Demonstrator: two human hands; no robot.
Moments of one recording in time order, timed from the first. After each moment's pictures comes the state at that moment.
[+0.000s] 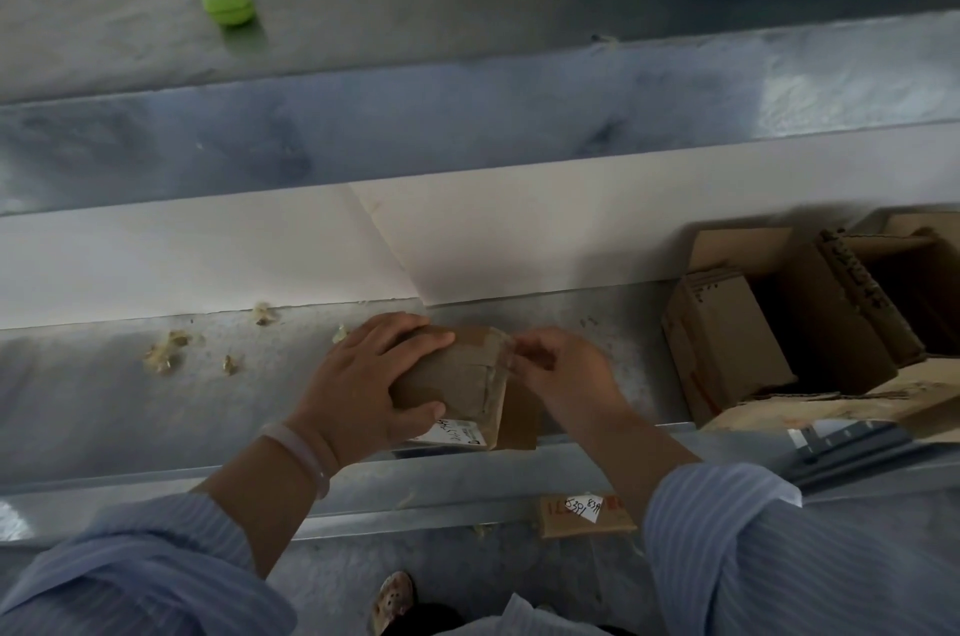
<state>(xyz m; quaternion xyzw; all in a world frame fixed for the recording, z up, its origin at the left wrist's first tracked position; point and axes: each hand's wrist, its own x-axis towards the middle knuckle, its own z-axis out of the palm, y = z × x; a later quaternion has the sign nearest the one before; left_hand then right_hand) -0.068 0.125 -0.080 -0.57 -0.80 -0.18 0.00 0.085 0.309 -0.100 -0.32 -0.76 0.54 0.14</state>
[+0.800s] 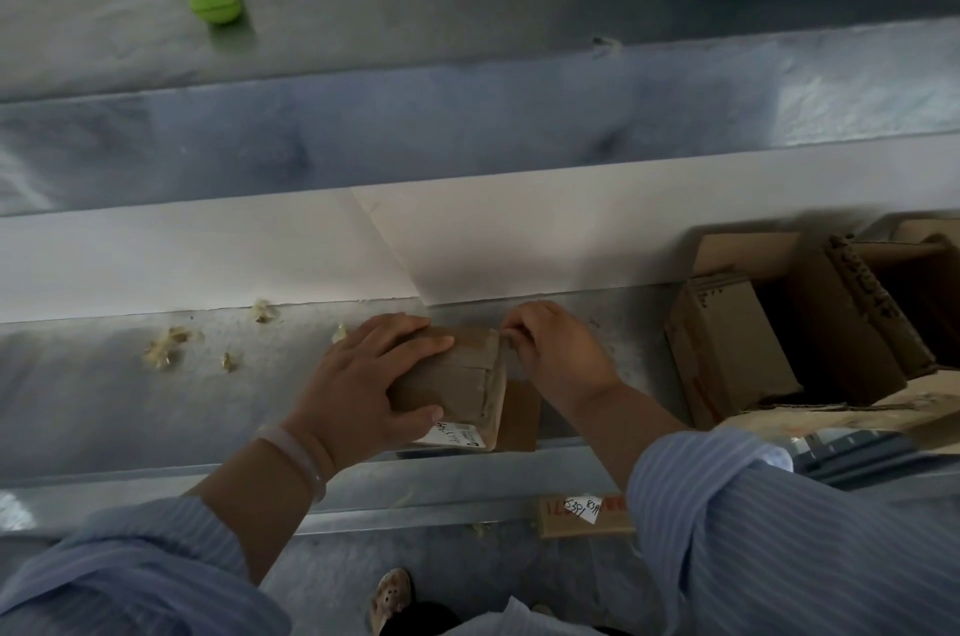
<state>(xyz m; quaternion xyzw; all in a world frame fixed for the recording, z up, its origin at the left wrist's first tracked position) -0.069 0.124 -0.082 -0.56 -0.81 -0.18 0.00 0.061 0.334 -0.102 -0.19 -0.92 0.30 0.15</state>
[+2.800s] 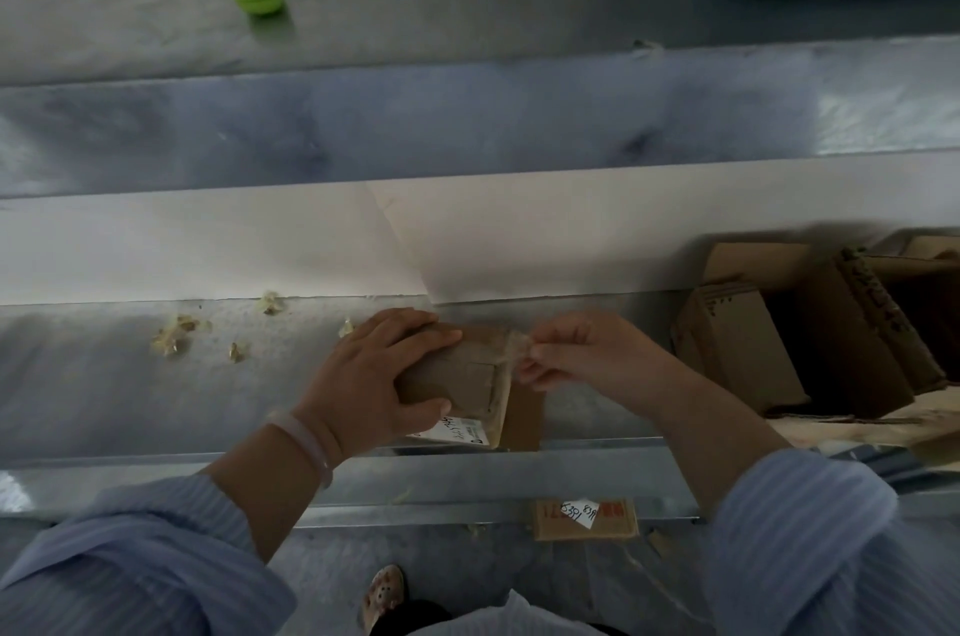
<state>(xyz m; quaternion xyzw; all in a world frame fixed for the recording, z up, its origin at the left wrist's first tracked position) -0.069 0.127 -0.081 -0.54 -0.81 -0.21 -0.01 0.089 0.345 -0.052 -0.21 -0.70 0.68 -0.04</state>
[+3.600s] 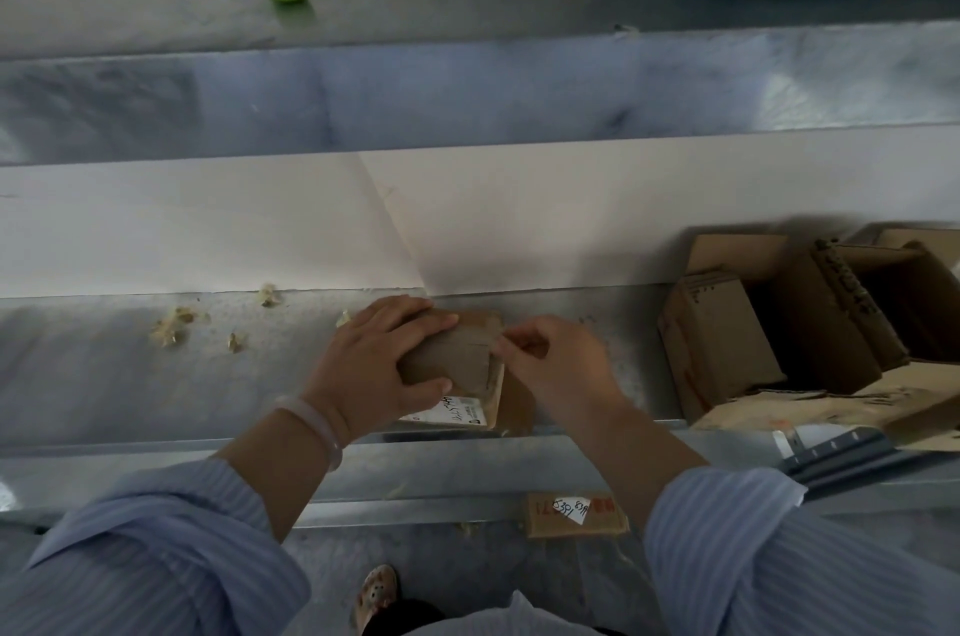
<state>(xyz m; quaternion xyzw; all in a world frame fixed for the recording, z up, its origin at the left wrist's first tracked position) -0.065 0.129 -0.085 -0.53 -0.83 -0.19 0.01 0.088 0.297 -0.072 -0.34 -0.81 0.47 0.10</state>
